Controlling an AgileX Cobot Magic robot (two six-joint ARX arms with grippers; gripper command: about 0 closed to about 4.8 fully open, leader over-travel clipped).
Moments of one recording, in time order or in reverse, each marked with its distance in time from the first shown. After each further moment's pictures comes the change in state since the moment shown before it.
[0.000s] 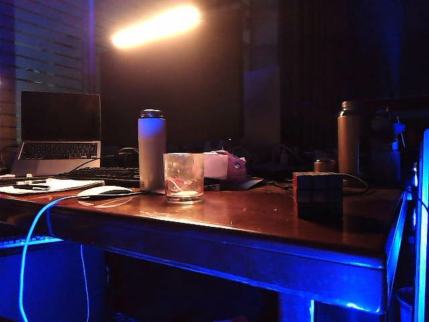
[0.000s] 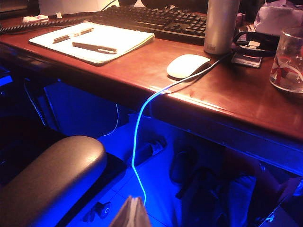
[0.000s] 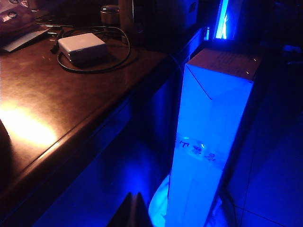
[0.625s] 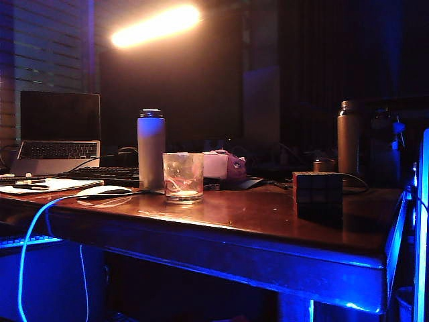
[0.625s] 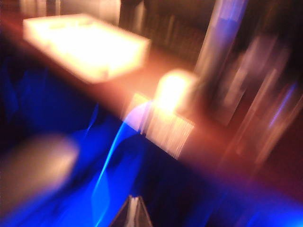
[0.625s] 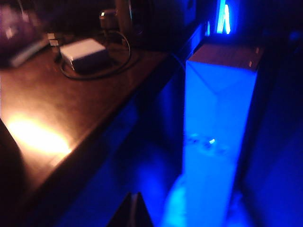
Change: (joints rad) left arm 0.000 0.000 0.079 0.010 0.013 -0.264; right arm 0.000 0.000 0.005 0.002 -0.005 0.132
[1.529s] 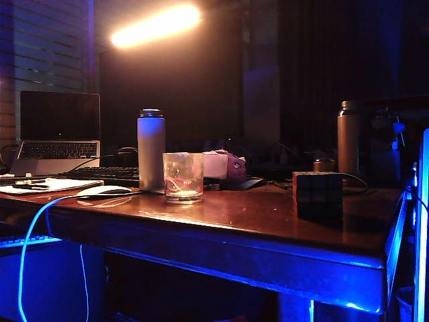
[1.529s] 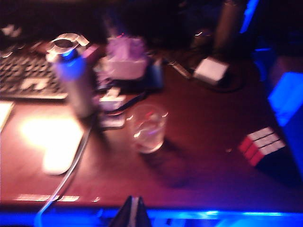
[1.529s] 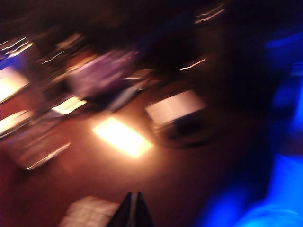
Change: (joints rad) left arm -0.111 1.113 1.361 -0.621 0.432 0.418; right arm 0.016 0.843 0.704 0.061 -0.399 -0.003
